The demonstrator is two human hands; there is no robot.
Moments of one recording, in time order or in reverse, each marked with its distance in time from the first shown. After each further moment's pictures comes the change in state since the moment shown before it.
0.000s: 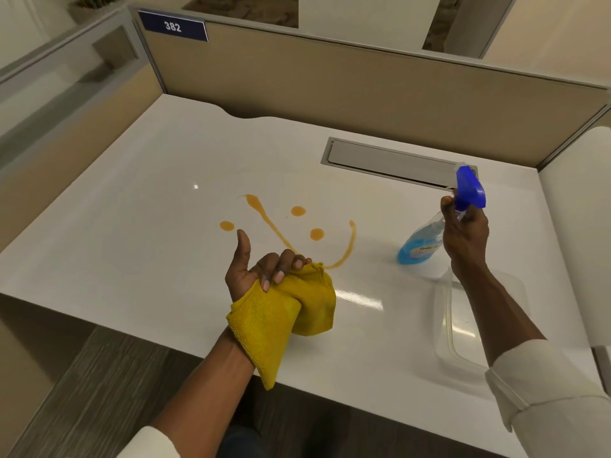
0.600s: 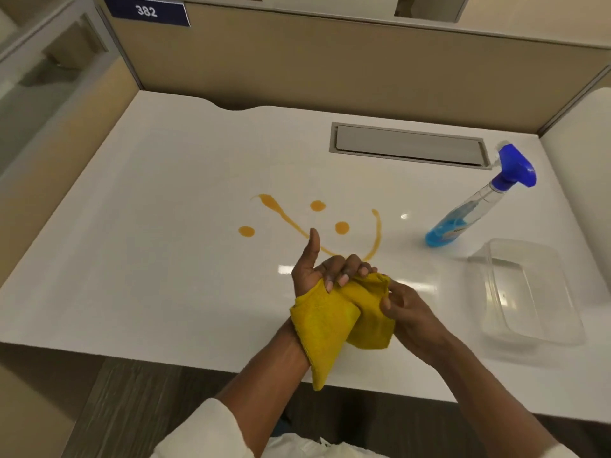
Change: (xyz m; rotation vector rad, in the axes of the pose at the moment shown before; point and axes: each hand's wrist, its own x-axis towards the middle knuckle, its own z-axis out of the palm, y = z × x) left_hand 0.027 0.020 -0.014 0.015 -0.159 -0.433; right_hand -0.218 -0.016 0.084 0.434 -0.819 0.360
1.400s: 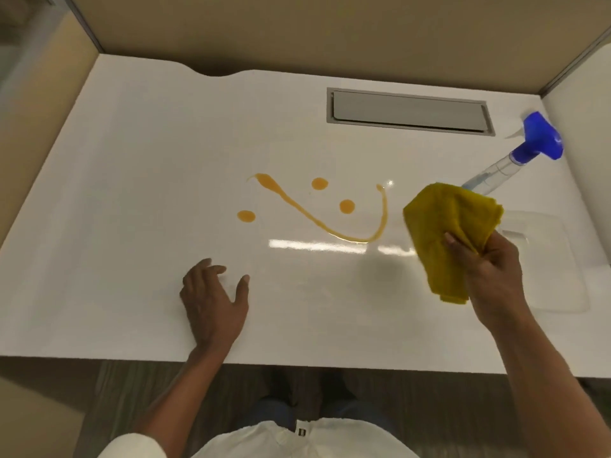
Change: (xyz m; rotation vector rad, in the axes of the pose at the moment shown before) left_hand -0.056 0.104 -0.202 1.991 0.940 0.714; right_hand -0.008 -0.054 -0.021 -0.283 0.742 -0.247
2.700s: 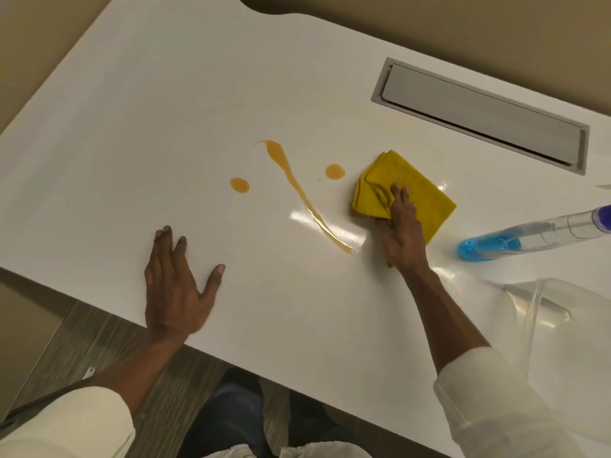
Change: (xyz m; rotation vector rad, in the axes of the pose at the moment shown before) left_hand -0.028 0.006 0.031 0.250 -0.016 -0.145; right_hand 0.173 0.112 0.110 -0.609 -0.502 -0.326
